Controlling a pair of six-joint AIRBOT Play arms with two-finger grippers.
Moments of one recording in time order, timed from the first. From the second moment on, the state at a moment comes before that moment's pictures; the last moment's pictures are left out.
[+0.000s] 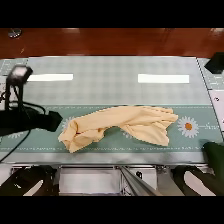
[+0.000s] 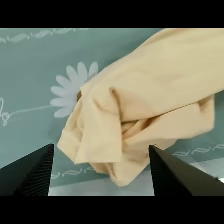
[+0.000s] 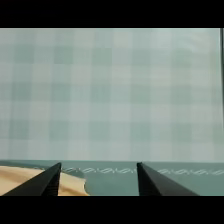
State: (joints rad) left arm -0.47 -0.59 0.84 1.62 -1.38 -1.89; right arm -0.26 -1.04 1.34 -1.36 1.27 1.38
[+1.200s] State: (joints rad) left arm 0.59 -0.51 0.30 0.90 -1.41 -1.47; right arm -0.42 -1.00 0.91 -1.16 1.05 1.27
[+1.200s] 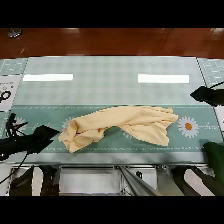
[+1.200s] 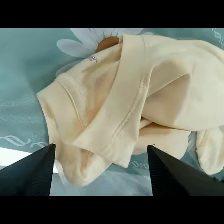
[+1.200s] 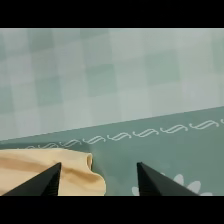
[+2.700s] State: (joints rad) left arm 0.21 -0.86 0.43 0.76 -1.06 -1.34; right arm -0.59 -1.22 0.69 -1.02 1.16 1.17
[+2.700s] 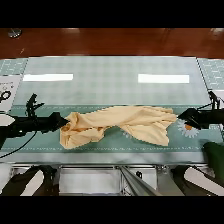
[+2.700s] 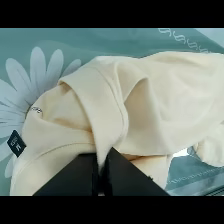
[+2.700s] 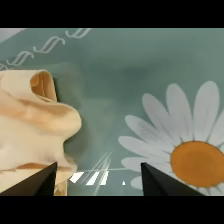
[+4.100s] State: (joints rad) left arm 0.21 -0.73 1.67 0.40 -0.74 -1.20; right arm -0.58 -0.86 1.61 -0.27 0.94 1.05
